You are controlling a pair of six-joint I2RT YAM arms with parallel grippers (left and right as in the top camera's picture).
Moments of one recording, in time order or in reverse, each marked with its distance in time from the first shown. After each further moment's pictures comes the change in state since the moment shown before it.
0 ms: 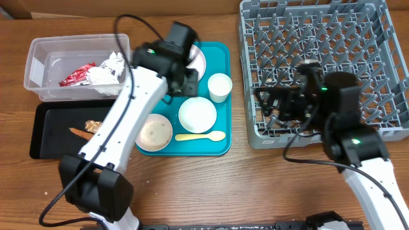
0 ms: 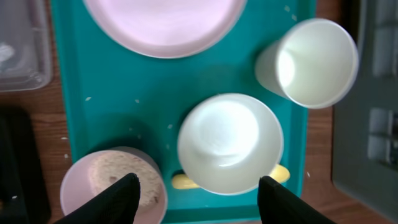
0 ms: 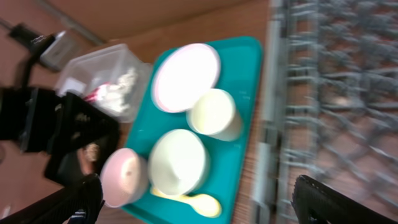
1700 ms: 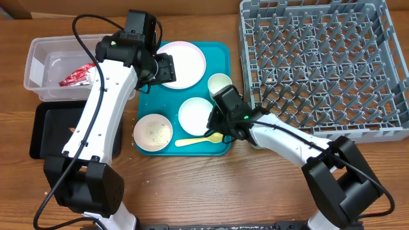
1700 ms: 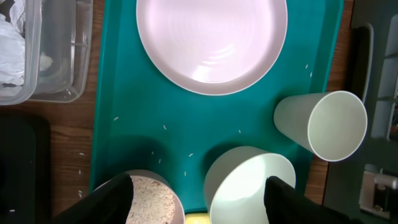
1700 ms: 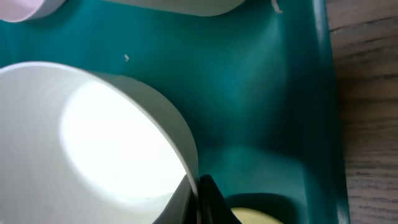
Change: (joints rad) left arm 0.174 0.000 0.000 0.074 0.092 -0.009; right arm 0.422 0.681 0.058 0.168 0.282 0.577
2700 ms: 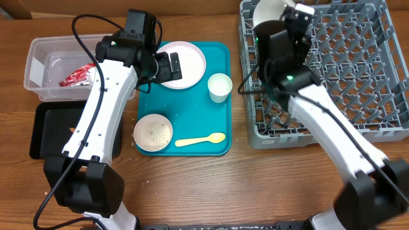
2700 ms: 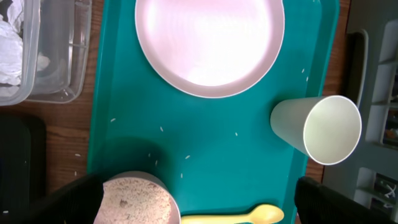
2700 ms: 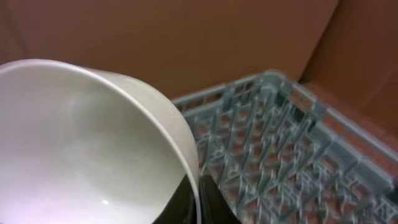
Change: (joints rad) left arm 0.000 0.000 0.000 0.010 0.005 -0.018; right arm -0.239 -0.117 0.356 0.073 0.985 -0.610
